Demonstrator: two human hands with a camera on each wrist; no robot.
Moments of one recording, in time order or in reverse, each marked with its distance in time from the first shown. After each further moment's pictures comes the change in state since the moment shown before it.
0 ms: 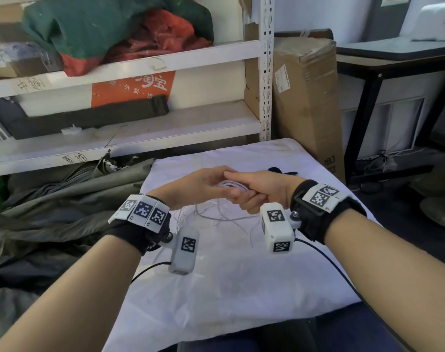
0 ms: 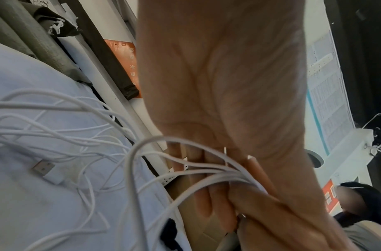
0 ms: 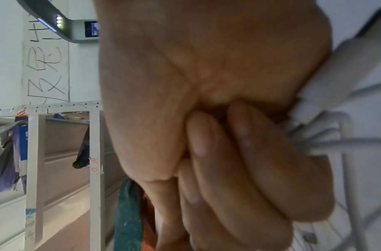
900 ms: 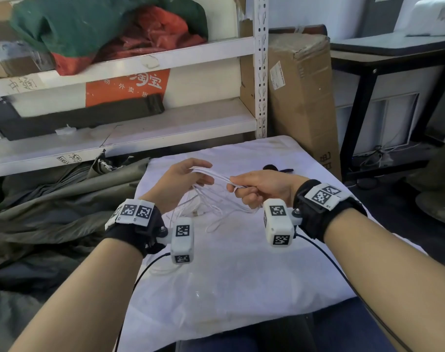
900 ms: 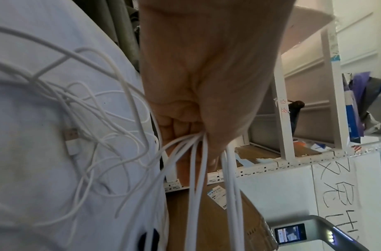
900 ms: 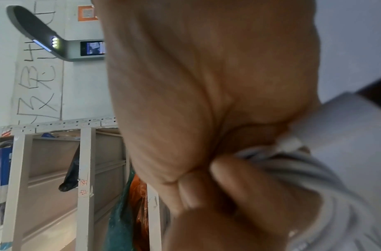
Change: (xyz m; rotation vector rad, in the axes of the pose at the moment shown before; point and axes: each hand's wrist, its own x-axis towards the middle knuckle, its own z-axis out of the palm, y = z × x) left_hand 0.009 -0.037 -0.008 -0.372 0.445 -0.104; right_hand -0.006 0.010 -0.014 0.039 0.174 -0.064
